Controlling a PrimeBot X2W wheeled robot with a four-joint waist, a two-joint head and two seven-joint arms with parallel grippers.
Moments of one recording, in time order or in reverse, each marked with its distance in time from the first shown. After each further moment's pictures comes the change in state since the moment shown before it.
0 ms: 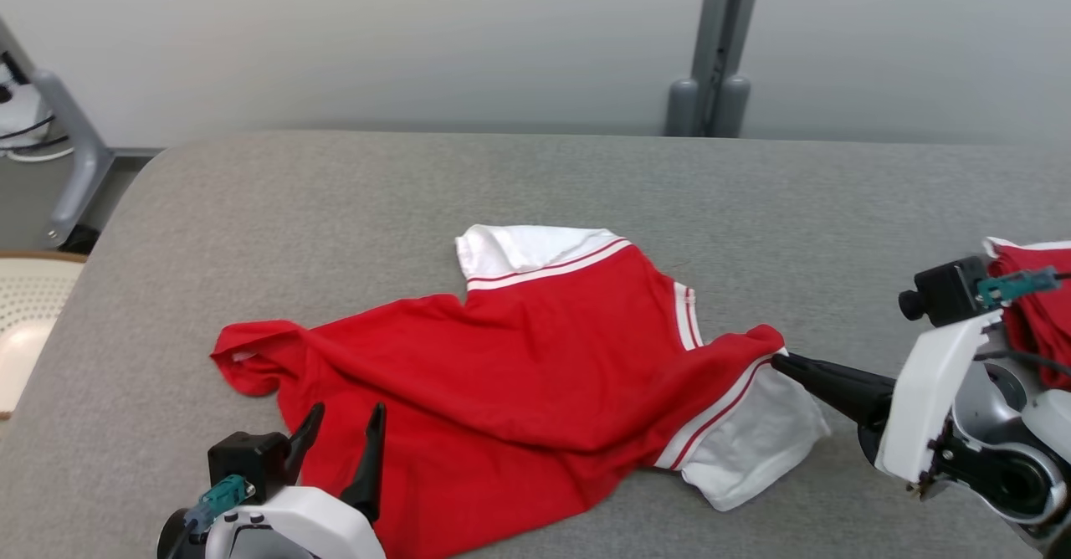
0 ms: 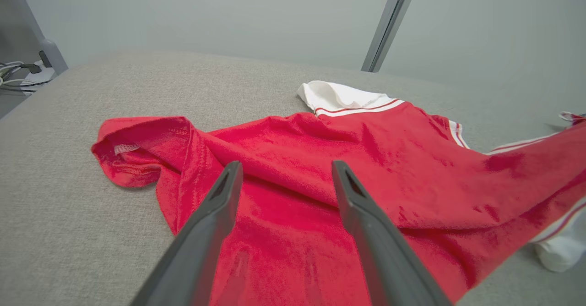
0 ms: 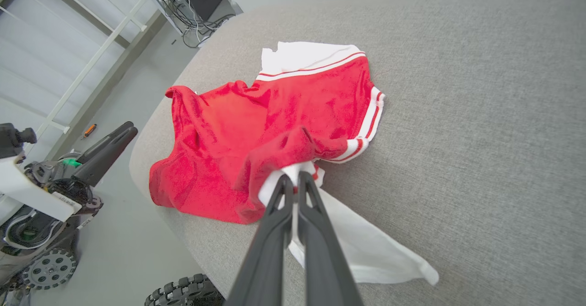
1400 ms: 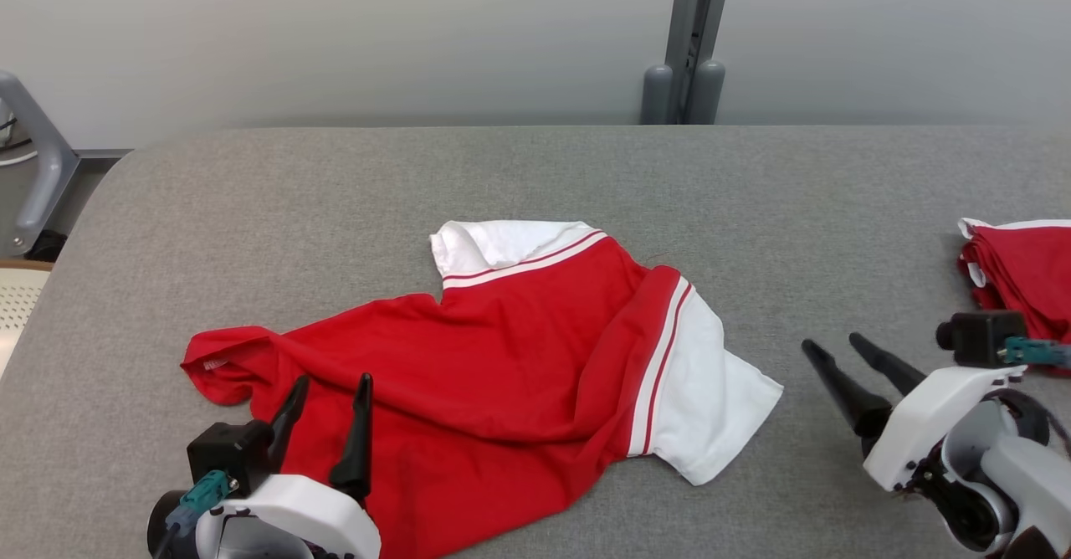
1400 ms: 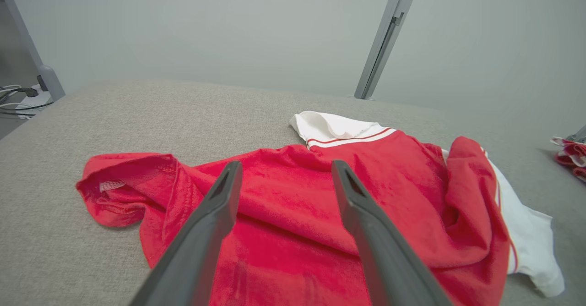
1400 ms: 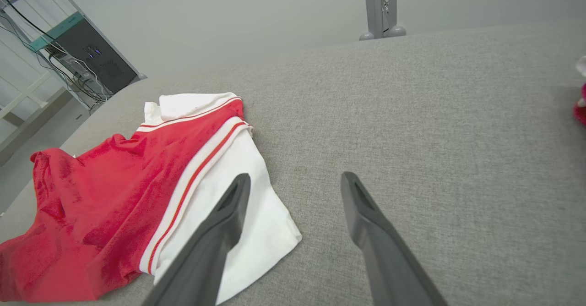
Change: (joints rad) left arm -0.029 -0.001 0.002 0.007 -0.015 0.006 -0.094; right arm -0.018 0.160 0.066 0.432 -0.165 0.000 -0.455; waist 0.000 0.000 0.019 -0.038
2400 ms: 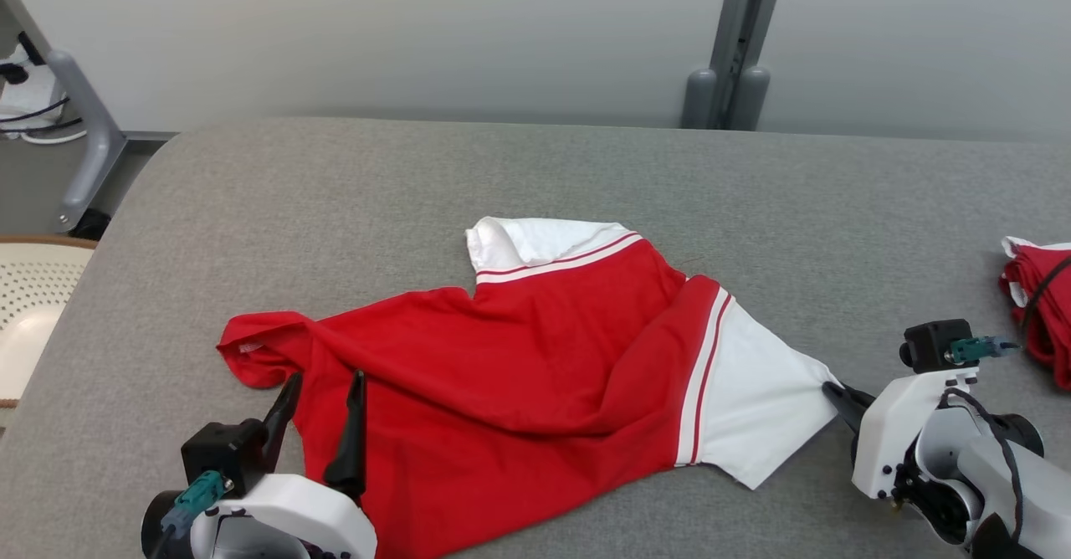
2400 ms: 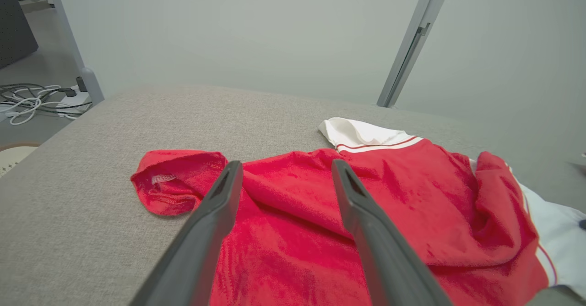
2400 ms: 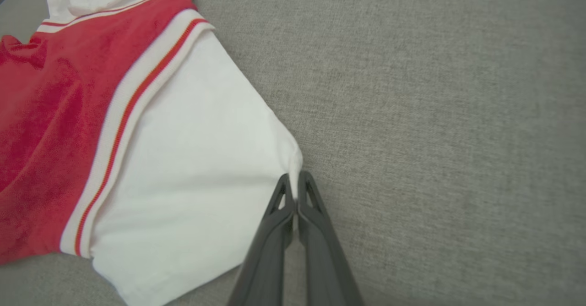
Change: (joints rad) left arm -0.004 0.013 -0.006 -0.010 -0.004 0.018 -0.012; right arm -0.102 0.140 0.114 0.350 -0.047 0.000 0.153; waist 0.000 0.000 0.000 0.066
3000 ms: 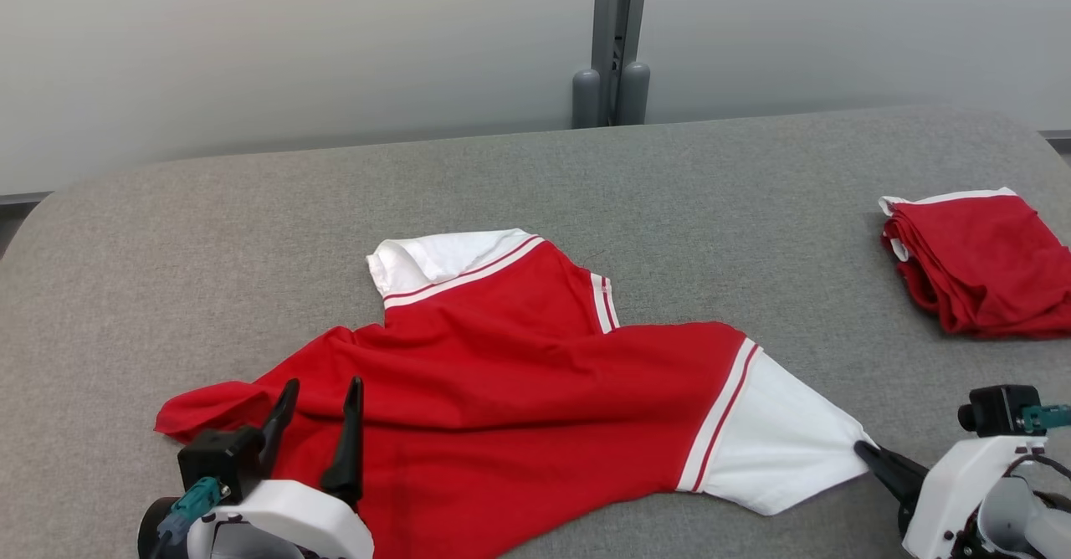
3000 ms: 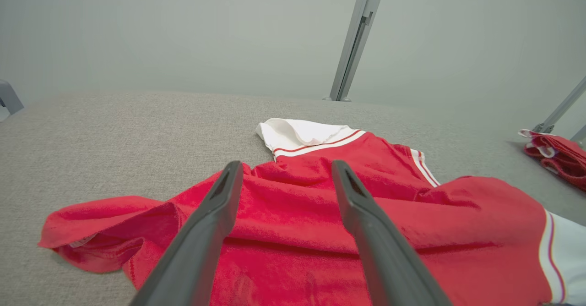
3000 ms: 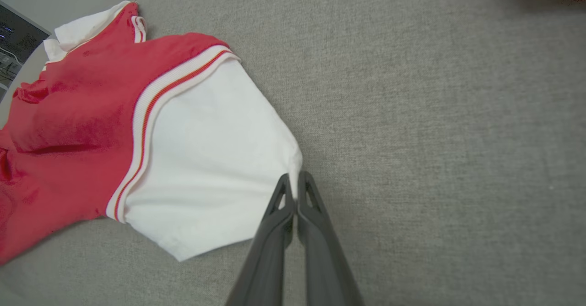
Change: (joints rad) left arm 0.014 0.007 -0.002 -0.004 -0.009 0.009 -0.004; right arm 0.210 -0.165 -0.101 -0.285 0.134 0.000 0.000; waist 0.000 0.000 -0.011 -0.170
